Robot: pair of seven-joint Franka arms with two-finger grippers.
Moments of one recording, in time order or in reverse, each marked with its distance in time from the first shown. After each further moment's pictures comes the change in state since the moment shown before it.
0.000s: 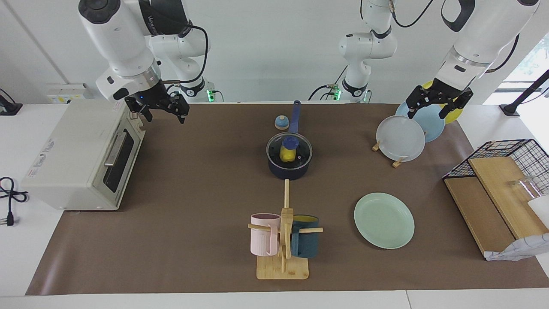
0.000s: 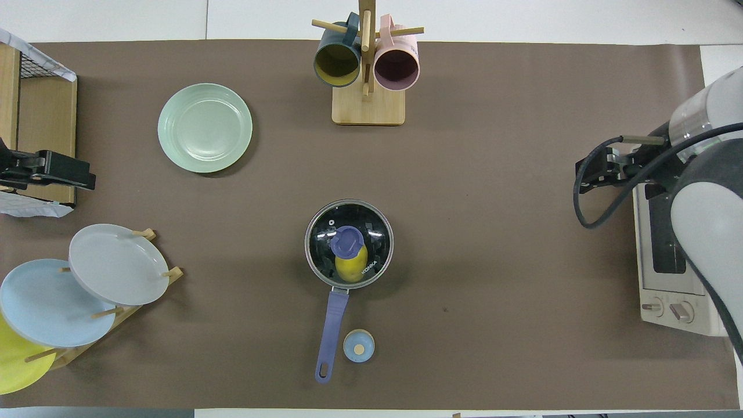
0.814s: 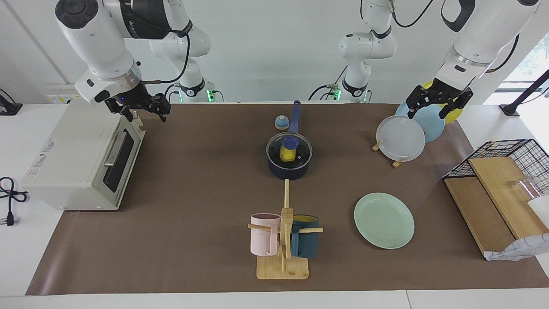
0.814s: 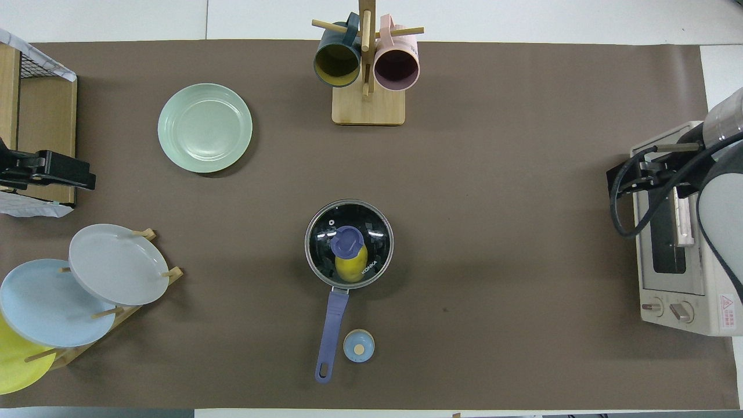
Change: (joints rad) left arm 0.000 0.000 0.000 0.000 0.000 0.000 0.000; right arm -0.007 -0.021 -0.037 -0.022 -0.052 -0.032 -0.166
